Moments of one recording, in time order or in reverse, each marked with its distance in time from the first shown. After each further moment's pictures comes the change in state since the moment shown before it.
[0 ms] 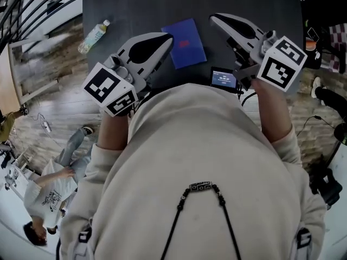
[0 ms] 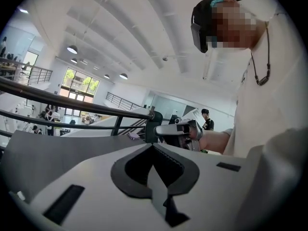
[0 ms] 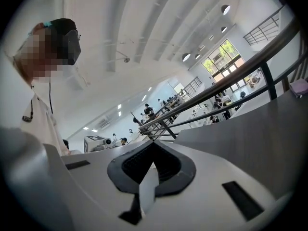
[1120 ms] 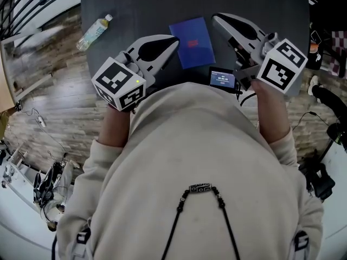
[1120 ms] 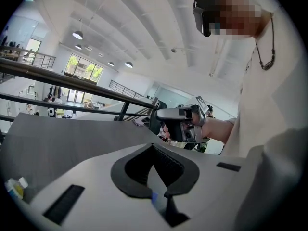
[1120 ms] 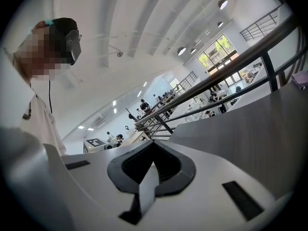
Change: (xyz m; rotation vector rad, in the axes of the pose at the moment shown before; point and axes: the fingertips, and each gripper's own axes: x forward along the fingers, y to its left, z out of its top) left arm 0.000 0.042 -0.055 -0.079 0.119 -0.011; right arm 0.042 -0.021 -0.017 0.040 0.055 -0.054
